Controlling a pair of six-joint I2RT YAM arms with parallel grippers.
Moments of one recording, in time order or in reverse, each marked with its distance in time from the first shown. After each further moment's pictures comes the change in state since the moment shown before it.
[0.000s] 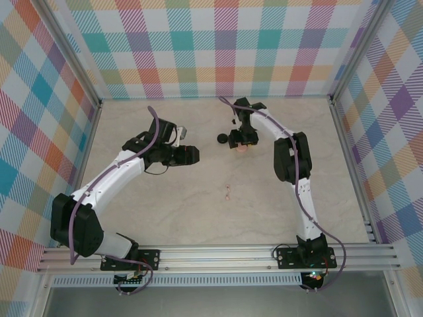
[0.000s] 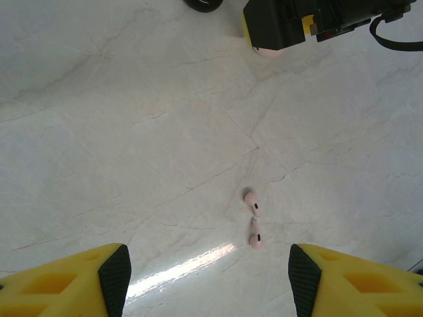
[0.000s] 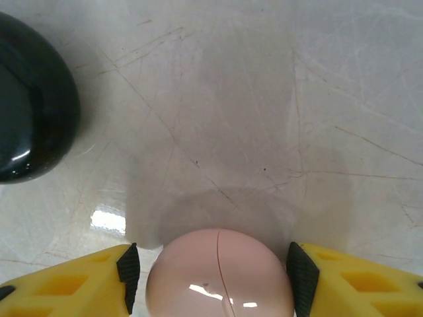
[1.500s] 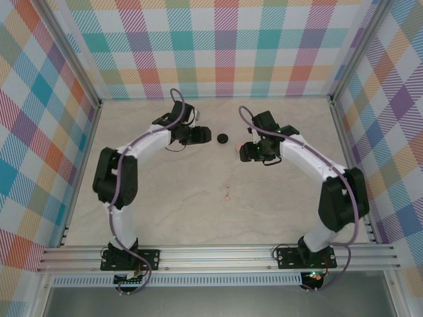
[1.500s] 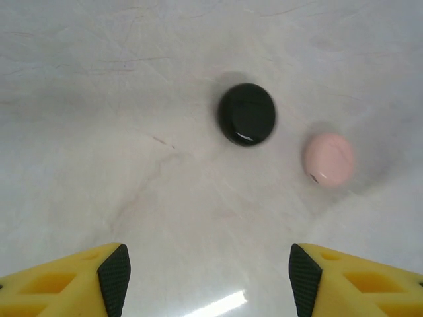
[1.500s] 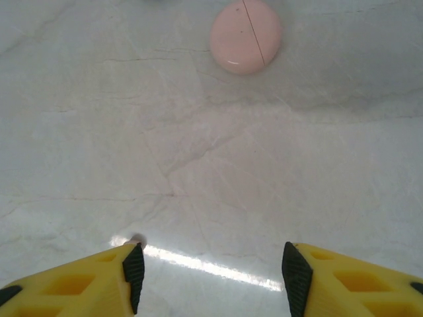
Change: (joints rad) left arm 0.041 0.481 0.319 0.186 -0.058 0.038; right arm 0.044 -0.770 -0.801 0.287 -0.023 0.130
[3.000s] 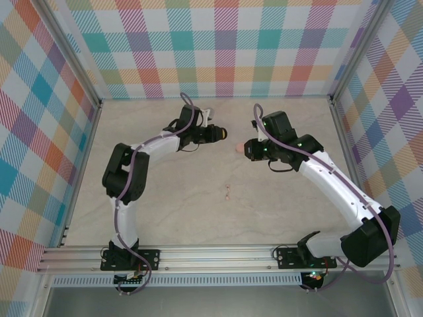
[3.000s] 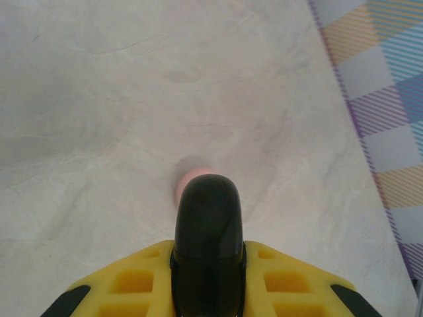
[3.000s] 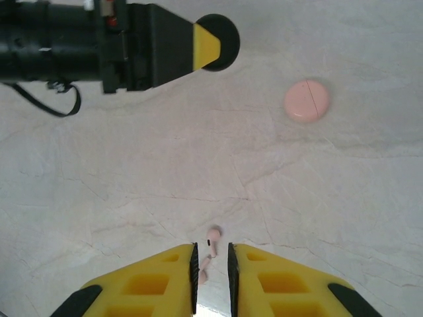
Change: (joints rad) left arm -0.040 0.170 -0.004 0.411 0.259 -0.092; right arm 0.095 -0.344 -0.037 -0.007 -0.010 0.070
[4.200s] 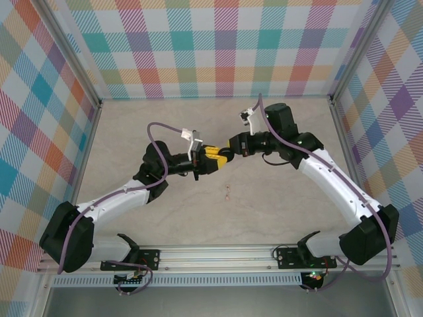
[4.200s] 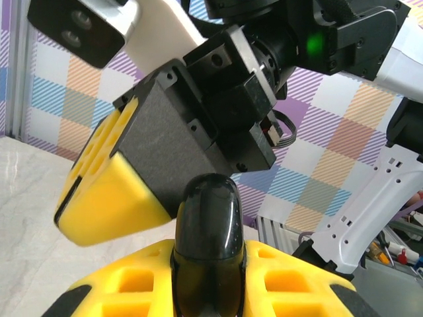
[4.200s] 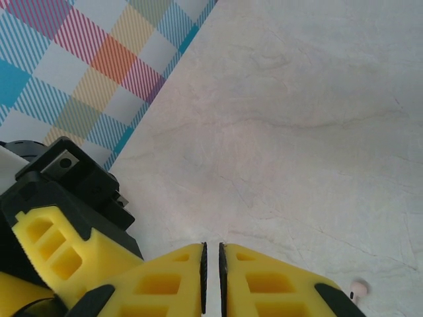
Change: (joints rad) left arm -0.177 -0.778 -0.758 0.769 0.290 0.102; right arm -0.014 0.011 0.020 0.219 -0.483 -0.020
